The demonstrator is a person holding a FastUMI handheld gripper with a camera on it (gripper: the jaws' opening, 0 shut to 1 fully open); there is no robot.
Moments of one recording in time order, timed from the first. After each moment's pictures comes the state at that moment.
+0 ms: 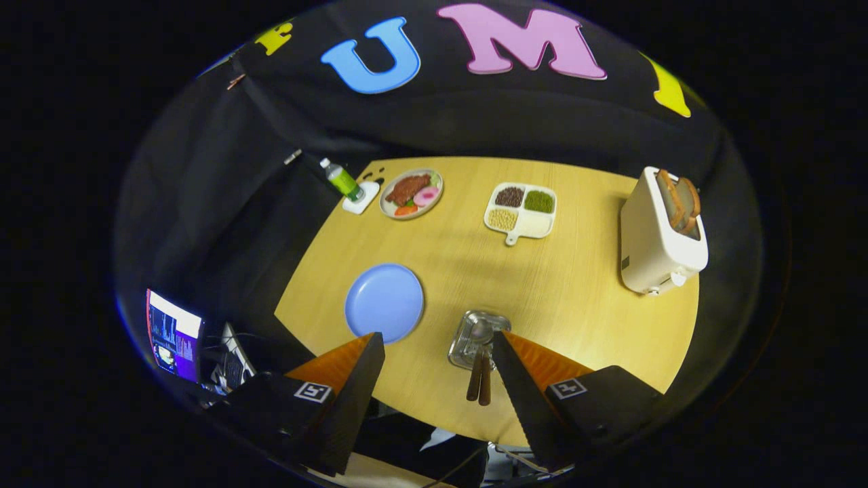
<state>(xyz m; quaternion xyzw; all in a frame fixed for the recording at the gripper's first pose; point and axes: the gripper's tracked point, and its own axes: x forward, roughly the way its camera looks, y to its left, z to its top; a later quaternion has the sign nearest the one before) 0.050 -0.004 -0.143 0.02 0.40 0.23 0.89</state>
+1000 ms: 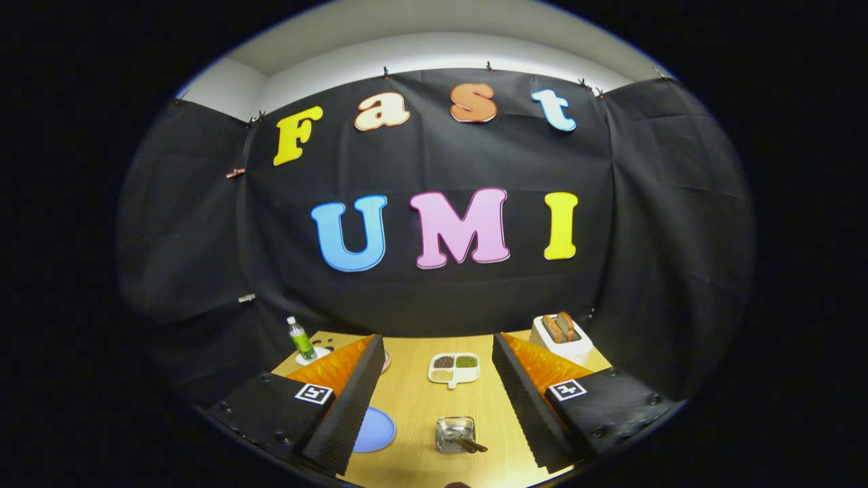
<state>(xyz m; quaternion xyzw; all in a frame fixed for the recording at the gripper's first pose) -0.017 -0.002 0.019 0.02 -0.02 0.03 1.00</state>
